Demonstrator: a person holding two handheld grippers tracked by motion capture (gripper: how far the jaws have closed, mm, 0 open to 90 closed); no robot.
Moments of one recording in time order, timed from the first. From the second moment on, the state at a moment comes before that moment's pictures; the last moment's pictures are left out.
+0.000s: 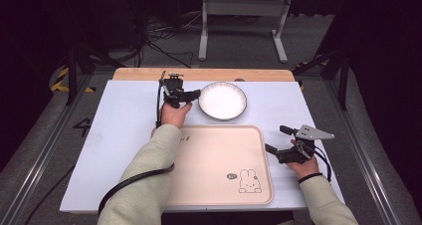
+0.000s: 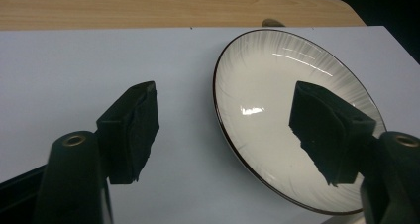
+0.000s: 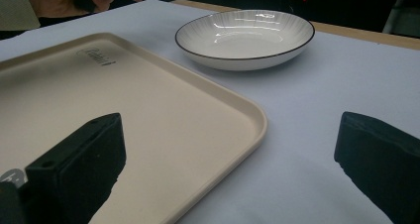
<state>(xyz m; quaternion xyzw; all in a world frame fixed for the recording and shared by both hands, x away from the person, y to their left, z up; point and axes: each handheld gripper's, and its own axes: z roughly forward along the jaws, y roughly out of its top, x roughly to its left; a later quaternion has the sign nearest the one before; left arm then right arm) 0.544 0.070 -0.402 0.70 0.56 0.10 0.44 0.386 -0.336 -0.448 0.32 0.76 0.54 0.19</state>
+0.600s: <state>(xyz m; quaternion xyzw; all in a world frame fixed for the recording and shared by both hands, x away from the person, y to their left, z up) 0.554 0.055 -0.426 0.70 0.57 0.05 0.43 0.385 -0.336 -0.448 0.32 0.76 0.54 0.19</state>
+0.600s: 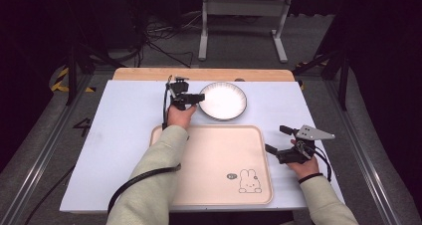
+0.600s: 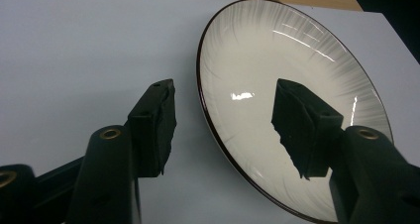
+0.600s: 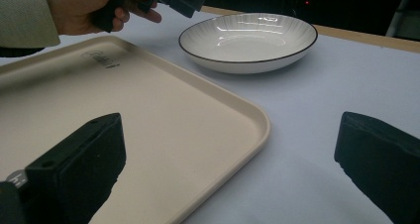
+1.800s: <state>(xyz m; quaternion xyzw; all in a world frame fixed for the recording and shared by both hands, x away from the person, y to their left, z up) 0.562 0.041 -0.450 0.70 0.60 -0.02 0.38 0.385 -0.334 -0.448 0.31 0.76 0.54 0.19</state>
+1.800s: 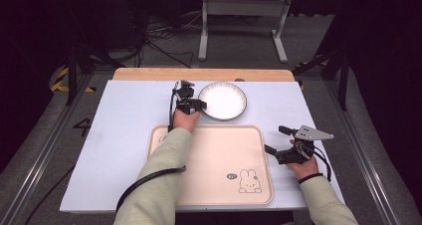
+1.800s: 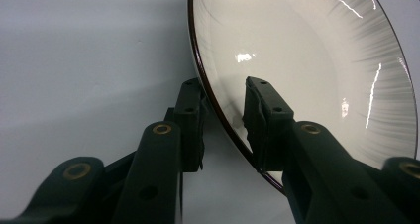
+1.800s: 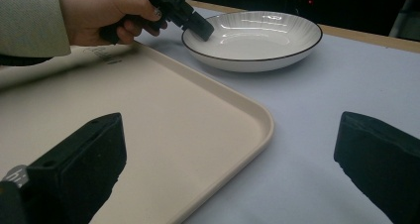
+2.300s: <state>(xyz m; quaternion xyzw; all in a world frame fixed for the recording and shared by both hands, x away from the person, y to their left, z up) 0.562 0.040 -0.449 0.71 0.60 -0.01 0.38 0.385 -0.333 -0.449 0.31 0.76 0.53 0.19</state>
